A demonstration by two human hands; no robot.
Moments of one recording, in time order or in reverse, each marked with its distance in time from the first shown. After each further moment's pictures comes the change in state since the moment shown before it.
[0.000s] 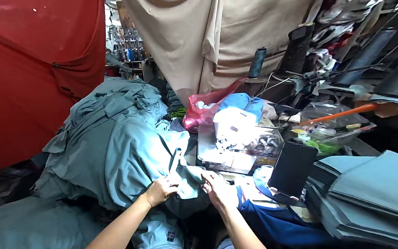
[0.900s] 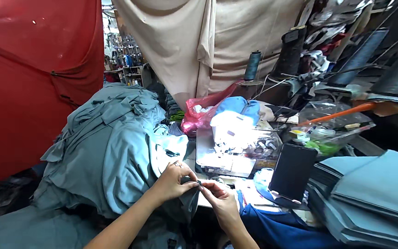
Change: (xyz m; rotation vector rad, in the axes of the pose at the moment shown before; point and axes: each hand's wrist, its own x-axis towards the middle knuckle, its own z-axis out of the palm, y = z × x) left_hand 0.110 0.062 -0.111 -0.435 0.057 -0.322; right_hand -0.070 -0.048 0.018 -0.138 -0.170 -0.517
